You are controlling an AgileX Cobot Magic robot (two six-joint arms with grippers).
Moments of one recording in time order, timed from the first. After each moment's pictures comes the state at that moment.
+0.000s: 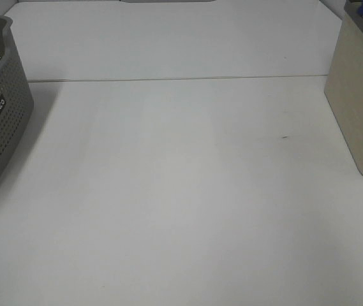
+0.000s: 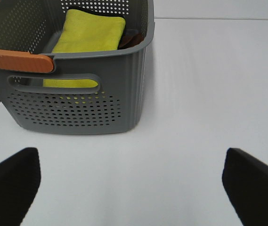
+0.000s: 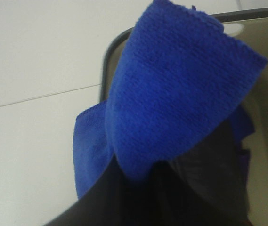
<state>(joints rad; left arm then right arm) 0.09 0.00 -0.50 -0.06 1.04 0.03 -0.29 2.01 -2.28 0.34 1.21 -0.15</state>
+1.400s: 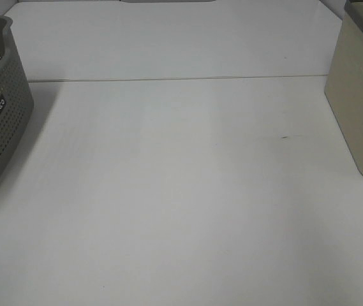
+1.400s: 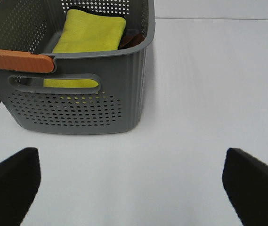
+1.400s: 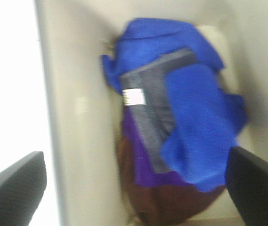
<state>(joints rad) 0.09 0.00 -0.50 -0.06 1.04 0.03 -0.25 1.93 -2.07 0.20 1.22 -0.06</state>
